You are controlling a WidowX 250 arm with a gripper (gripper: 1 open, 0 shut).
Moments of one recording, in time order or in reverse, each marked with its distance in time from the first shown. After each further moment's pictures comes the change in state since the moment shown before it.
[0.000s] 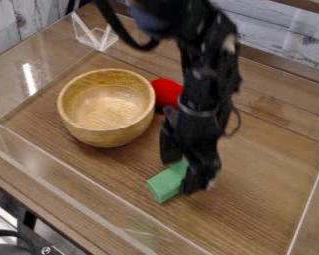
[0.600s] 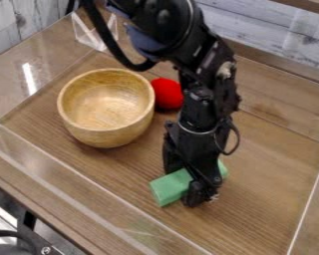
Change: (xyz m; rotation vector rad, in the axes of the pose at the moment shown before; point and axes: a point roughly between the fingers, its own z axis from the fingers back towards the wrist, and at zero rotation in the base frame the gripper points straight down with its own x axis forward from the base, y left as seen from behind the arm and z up) arm -0.002 0.001 -0.009 -0.004 -0.044 0.050
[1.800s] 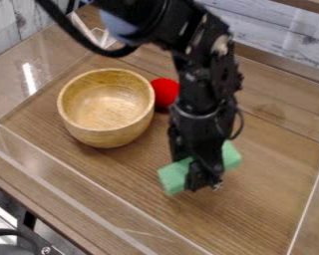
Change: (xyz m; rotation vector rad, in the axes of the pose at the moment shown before) arm 0.004 -0.009 0.035 0.012 -0.096 -0.127
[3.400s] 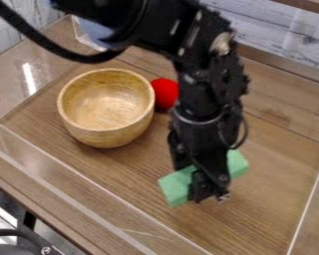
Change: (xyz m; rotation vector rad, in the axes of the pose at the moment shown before) arm -0.006 -0.026 0.021 -0.010 -0.039 0.024
